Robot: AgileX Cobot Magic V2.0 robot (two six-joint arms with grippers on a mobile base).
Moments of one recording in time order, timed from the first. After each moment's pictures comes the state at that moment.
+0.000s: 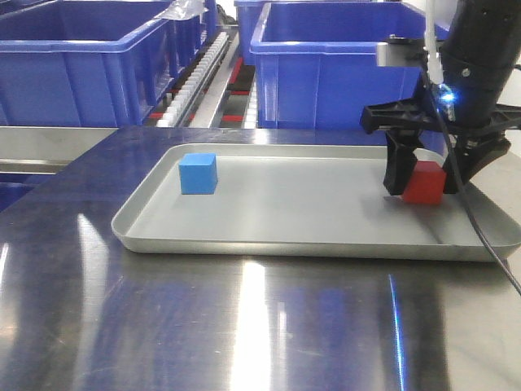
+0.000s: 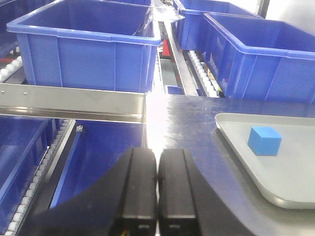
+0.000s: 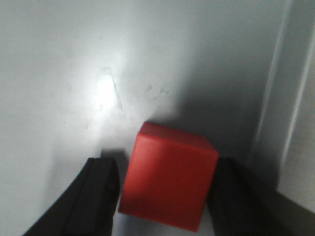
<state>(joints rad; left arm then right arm) -0.19 0.00 0.01 0.09 0.08 -0.20 0.27 1.81 -1.28 0.05 0.75 0.15</state>
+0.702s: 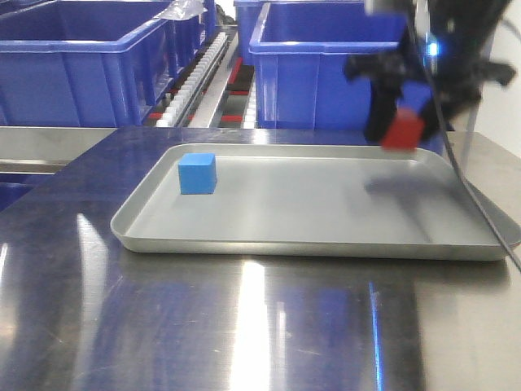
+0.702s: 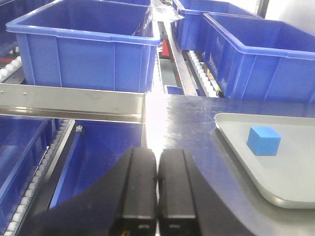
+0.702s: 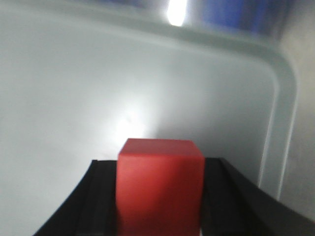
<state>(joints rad) -0.19 0.00 0.01 0.09 0.08 -0.20 0.31 1.72 -1.36 0.05 0.68 0.16</state>
